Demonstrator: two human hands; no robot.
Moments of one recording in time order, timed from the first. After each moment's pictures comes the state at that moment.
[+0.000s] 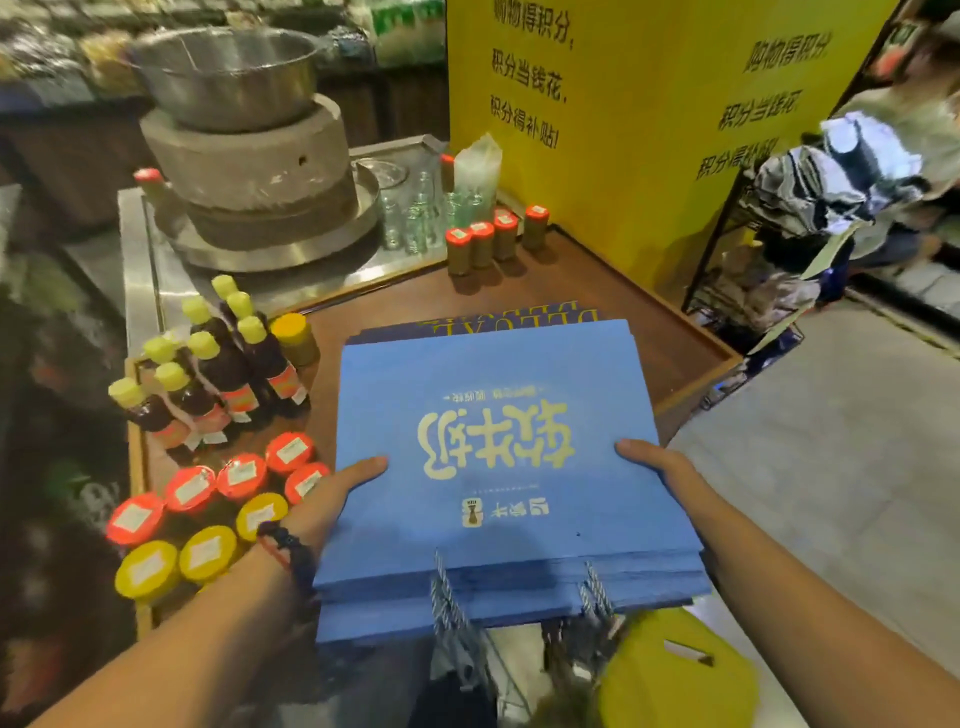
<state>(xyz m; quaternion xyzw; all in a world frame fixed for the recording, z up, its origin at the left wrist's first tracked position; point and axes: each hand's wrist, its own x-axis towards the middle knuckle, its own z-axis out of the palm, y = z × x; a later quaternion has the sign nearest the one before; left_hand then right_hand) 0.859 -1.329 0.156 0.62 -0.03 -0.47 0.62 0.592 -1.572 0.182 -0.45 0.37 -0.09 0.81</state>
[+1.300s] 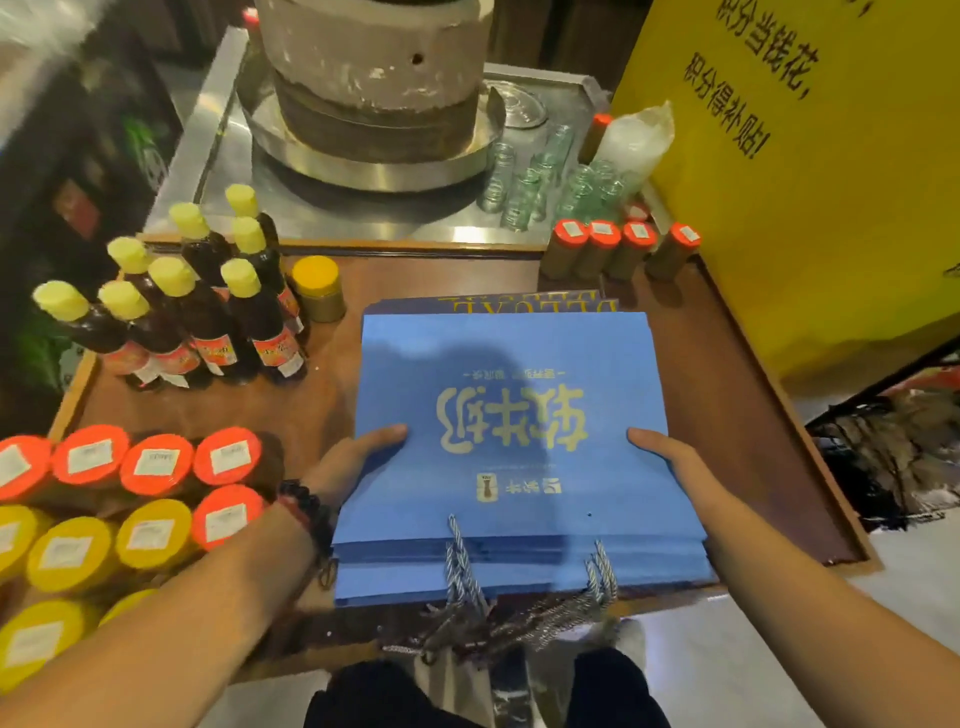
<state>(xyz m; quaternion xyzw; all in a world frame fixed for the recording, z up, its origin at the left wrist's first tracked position) 0.974 -1.490 0.065 0.57 0.10 -0.42 0.70 0.813 -1.794 0.119 -0.55 0.42 0.04 0.72</state>
